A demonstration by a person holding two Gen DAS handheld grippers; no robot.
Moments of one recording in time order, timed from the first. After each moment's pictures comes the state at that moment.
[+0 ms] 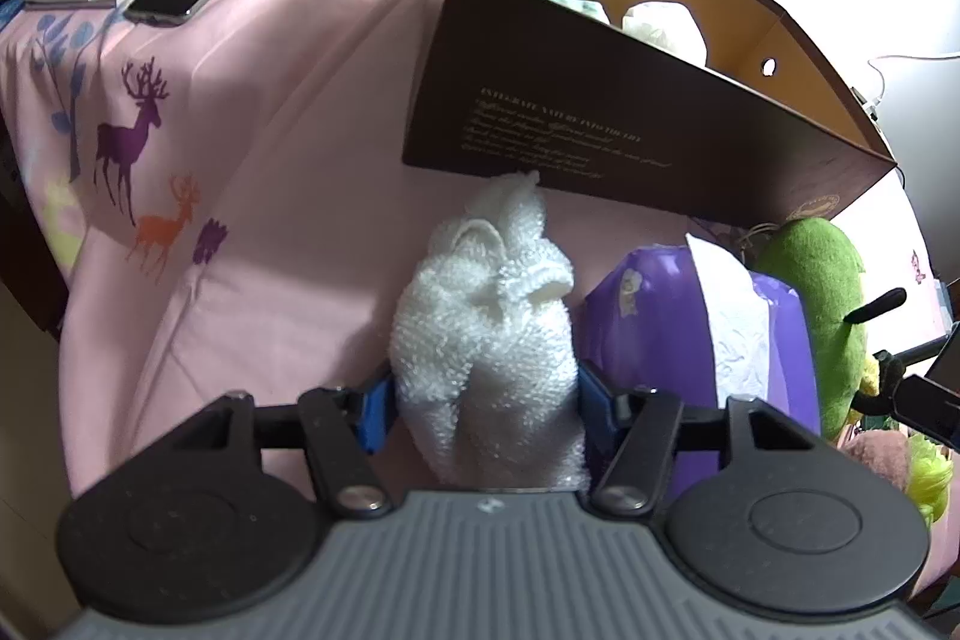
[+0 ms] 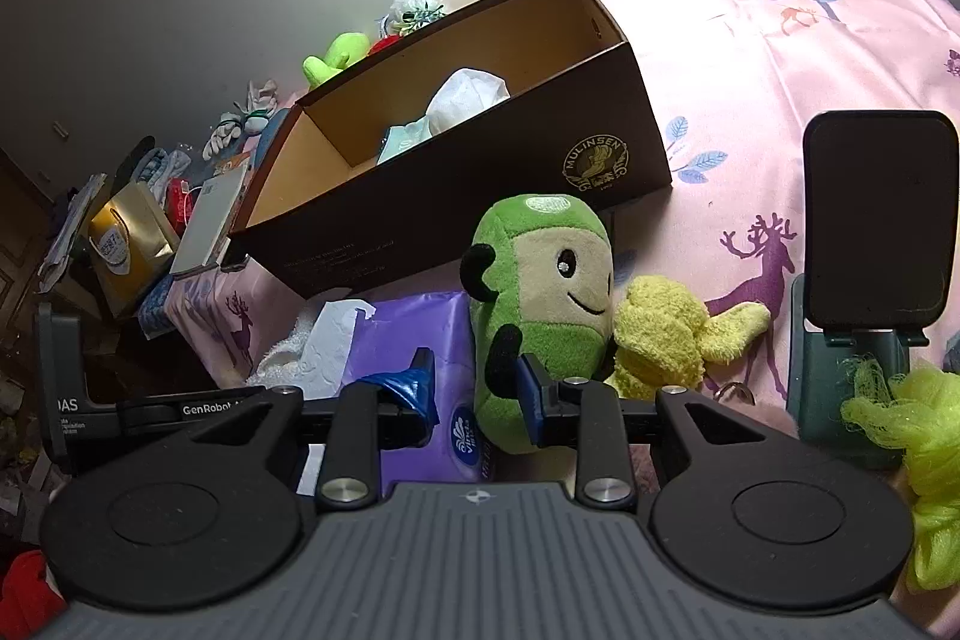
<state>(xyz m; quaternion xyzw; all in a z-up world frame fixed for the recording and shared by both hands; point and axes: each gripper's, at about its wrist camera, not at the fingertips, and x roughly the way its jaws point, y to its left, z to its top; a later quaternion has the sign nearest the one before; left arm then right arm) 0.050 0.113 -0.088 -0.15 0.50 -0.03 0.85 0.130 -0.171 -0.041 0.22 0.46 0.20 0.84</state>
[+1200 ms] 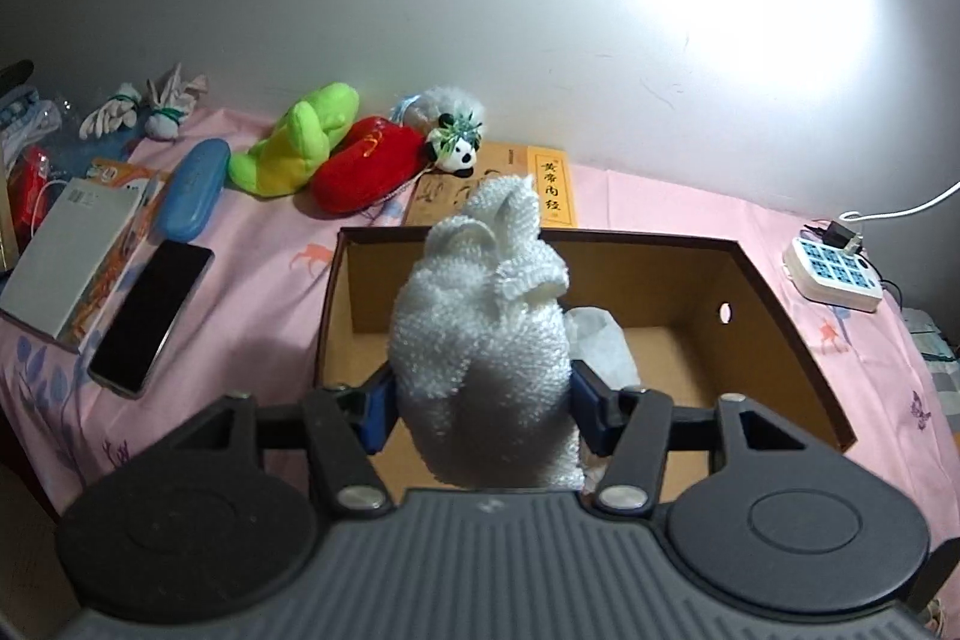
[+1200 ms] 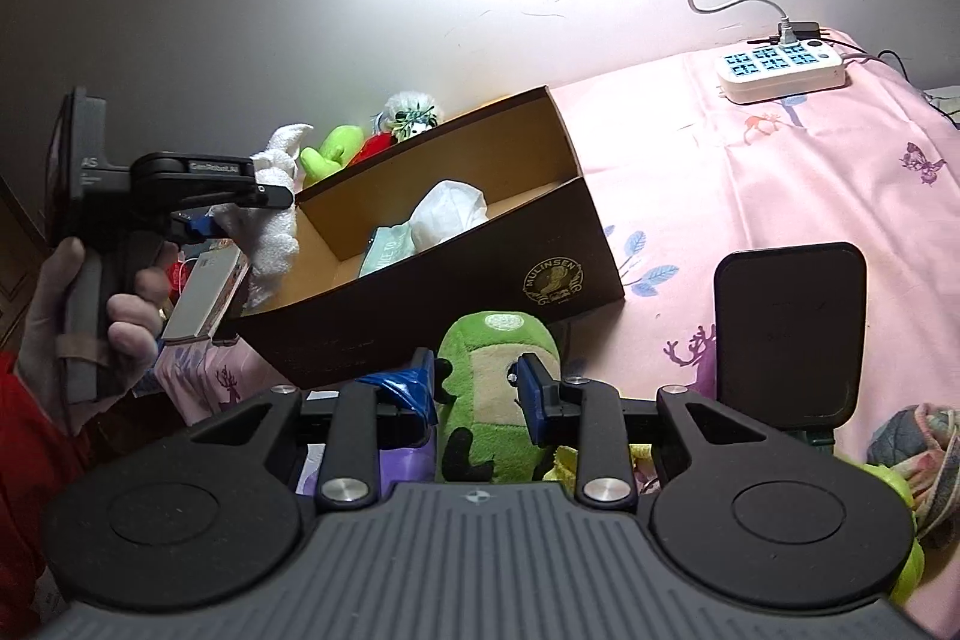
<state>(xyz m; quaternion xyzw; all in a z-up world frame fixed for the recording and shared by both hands) 0.186 0.075 0.027 -0.06 0.37 -0.02 0.93 0.123 -0.207 -0.016 0.21 0.38 0.17 0.89</state>
